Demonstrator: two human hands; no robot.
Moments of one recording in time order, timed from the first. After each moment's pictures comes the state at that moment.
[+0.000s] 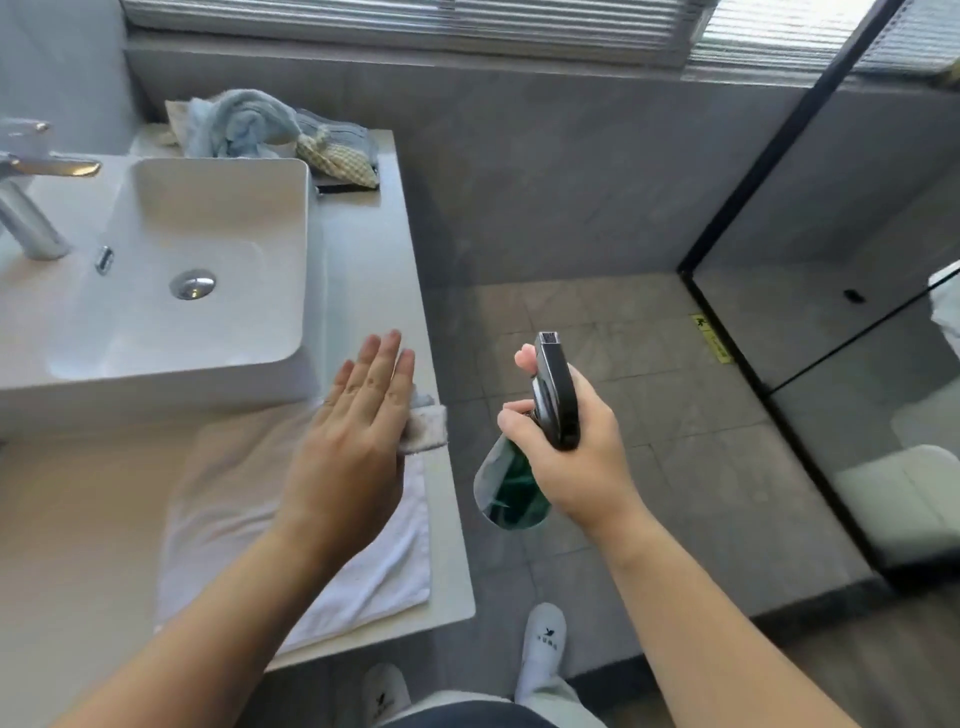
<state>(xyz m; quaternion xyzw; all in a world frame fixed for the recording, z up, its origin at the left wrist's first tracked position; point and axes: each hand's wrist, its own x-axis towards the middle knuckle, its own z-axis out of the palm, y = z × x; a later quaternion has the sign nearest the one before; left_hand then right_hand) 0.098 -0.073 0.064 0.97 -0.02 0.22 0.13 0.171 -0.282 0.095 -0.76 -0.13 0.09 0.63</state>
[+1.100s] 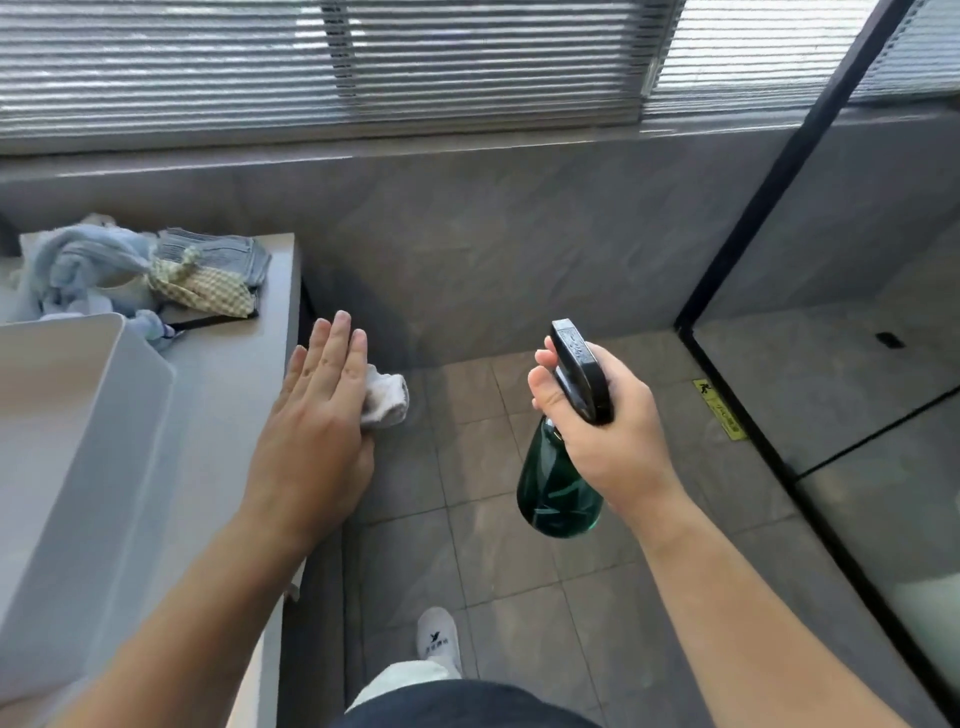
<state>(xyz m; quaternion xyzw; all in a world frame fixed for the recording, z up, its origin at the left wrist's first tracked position) 0.495 -0.153 0.080 0.97 0.04 0.20 0.10 0.574 -0.409 0.106 -0.75 -0.11 0.03 0.65</state>
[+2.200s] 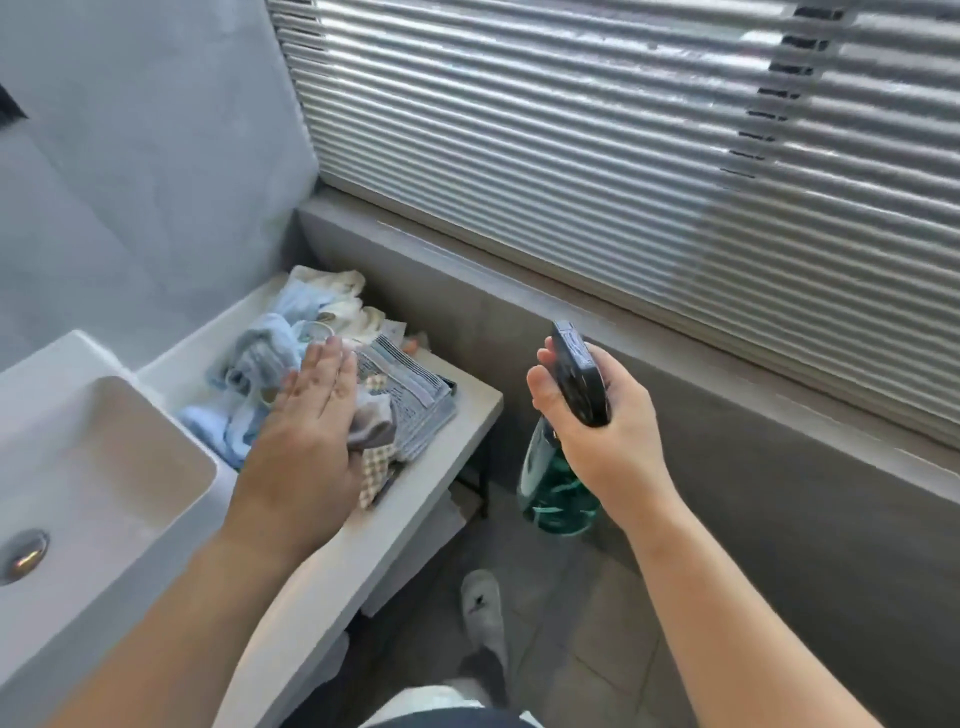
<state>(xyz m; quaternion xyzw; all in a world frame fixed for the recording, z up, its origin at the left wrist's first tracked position) 0.822 0.160 0.094 0.89 0.42 0.16 0.04 1.074 0.046 0.112 -0.65 -0.40 0.29 0.58</state>
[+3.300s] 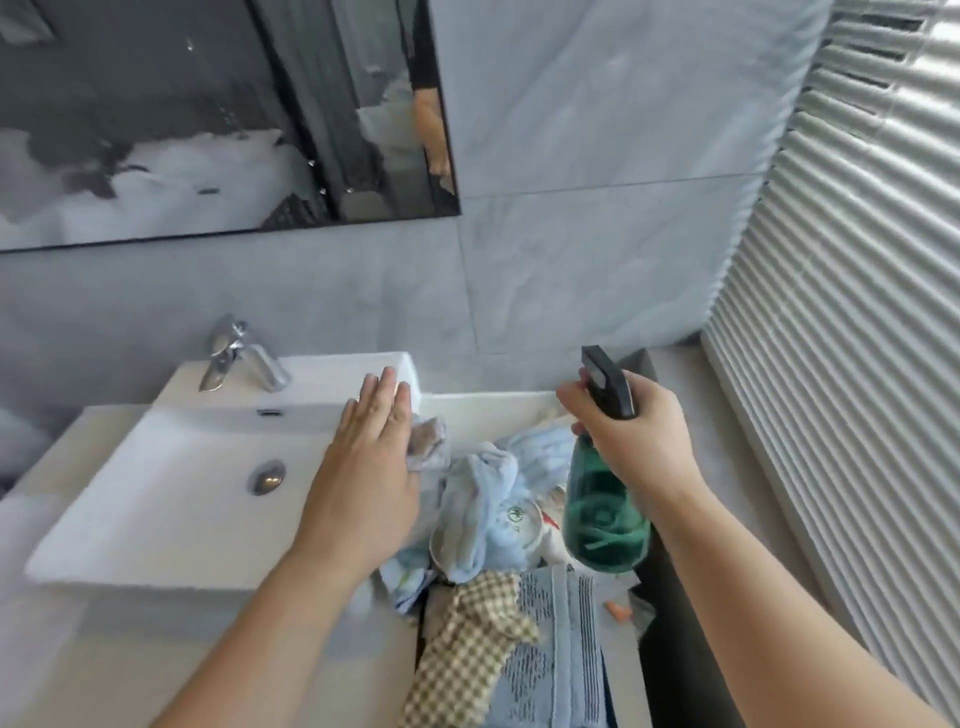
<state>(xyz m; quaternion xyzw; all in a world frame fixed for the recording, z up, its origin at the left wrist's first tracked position) 0.816 0.359 0.140 0.56 0.81 0.16 -0.04 1.015 0.524 0.129 -0.43 -0.65 0.50 0.38</state>
